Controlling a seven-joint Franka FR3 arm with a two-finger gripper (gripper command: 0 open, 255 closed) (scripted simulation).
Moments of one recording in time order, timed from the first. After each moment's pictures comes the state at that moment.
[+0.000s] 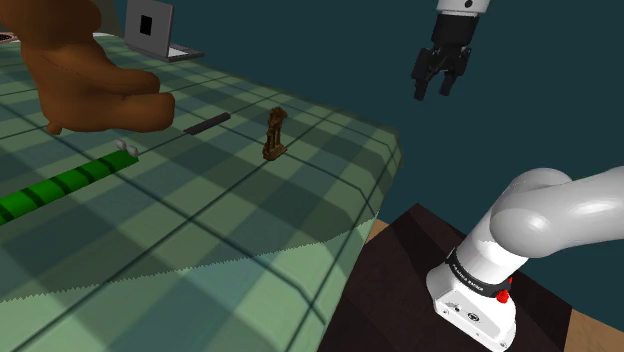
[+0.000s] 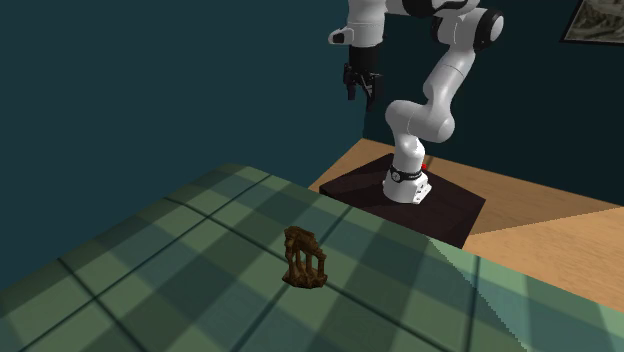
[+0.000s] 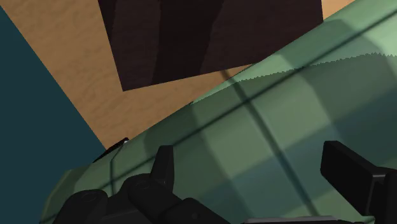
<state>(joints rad) 0.01 -0.76 -0.04 -2.29 -0.06 1.44 0.16</state>
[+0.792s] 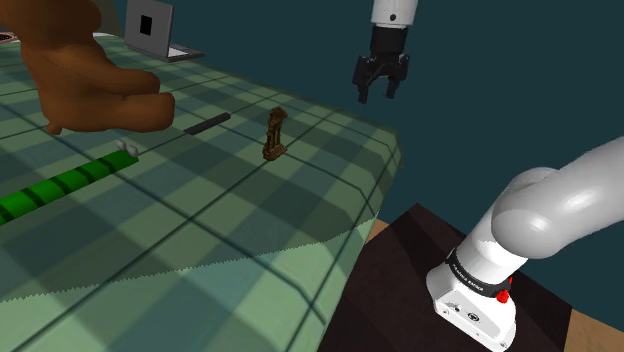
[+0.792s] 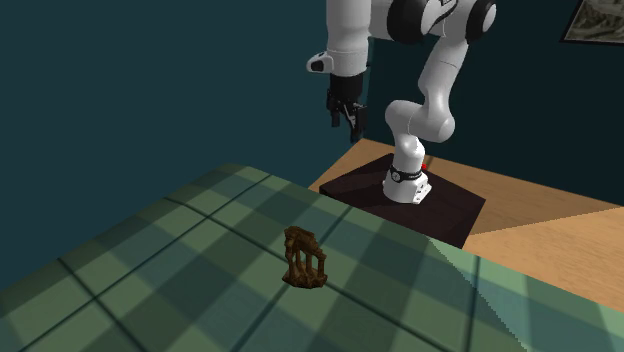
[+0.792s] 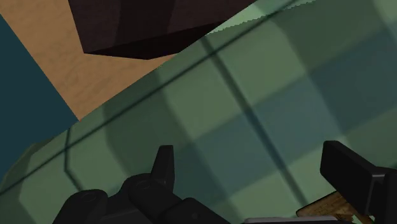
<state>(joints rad) 0.04 -0.43 0.04 -2.16 -0.01 1.62 0.27</state>
